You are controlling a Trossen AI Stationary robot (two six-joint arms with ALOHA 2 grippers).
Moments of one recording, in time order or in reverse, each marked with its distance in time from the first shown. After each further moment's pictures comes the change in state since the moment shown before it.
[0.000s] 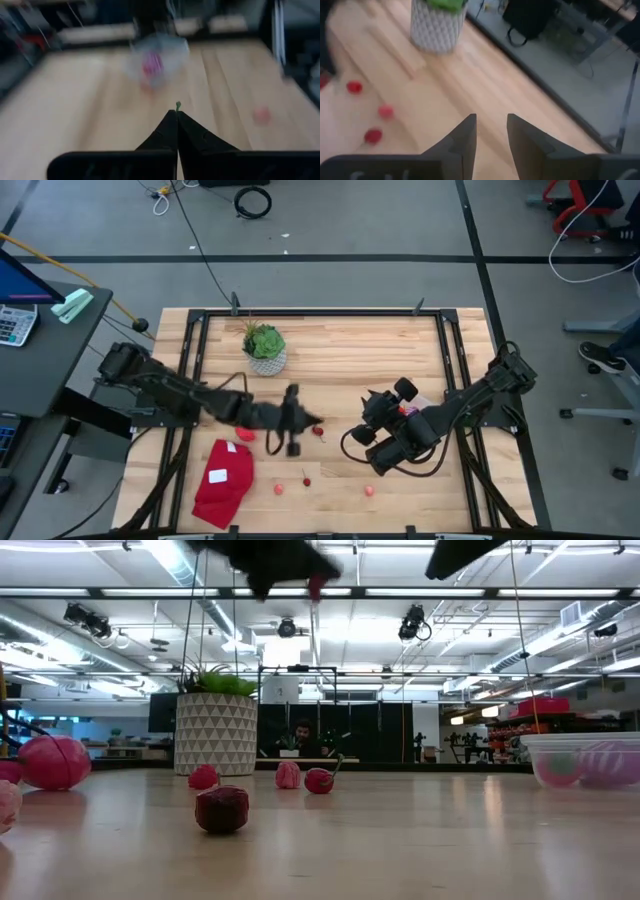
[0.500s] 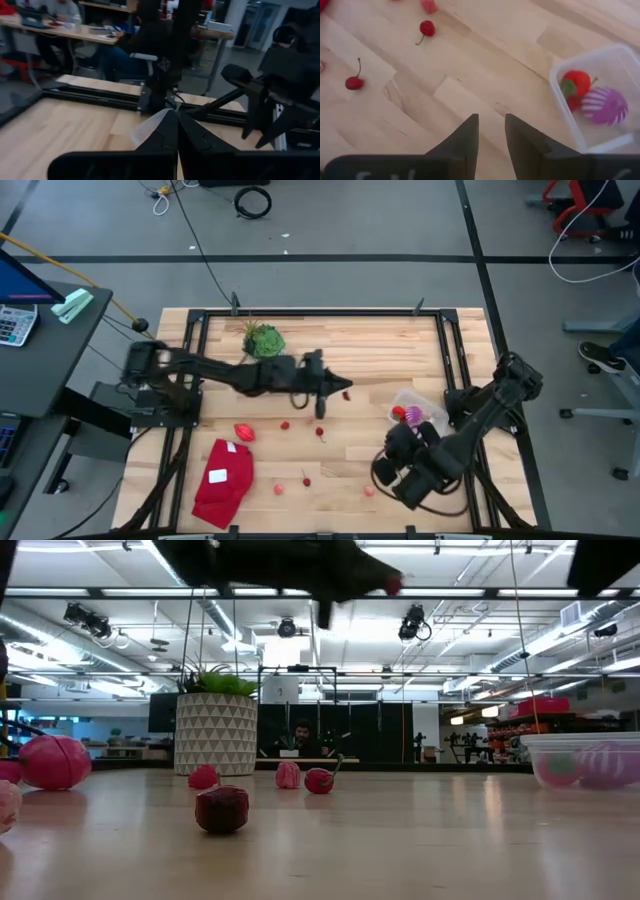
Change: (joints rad) left arm 0.285 0.201 0.107 0.399 0.354 -0.116; right arm 0.226 -0.003 -0.080 0.024 -0.449 0.596
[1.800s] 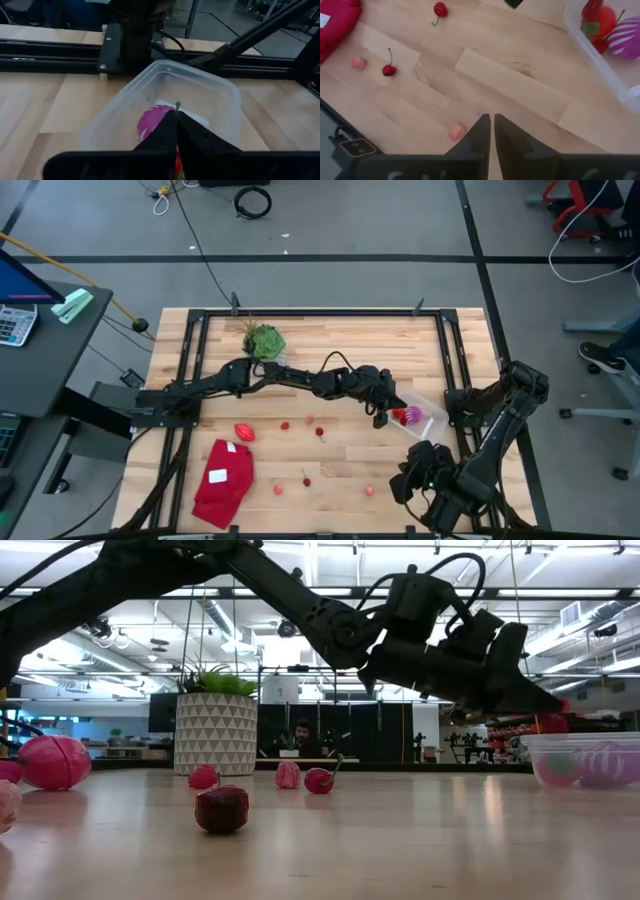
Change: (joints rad) left arm 0.061 0.832 0.913 -0.312 0.253 0.098; right arm 0.198 0.005 -0.023 0.049 0.034 0.360
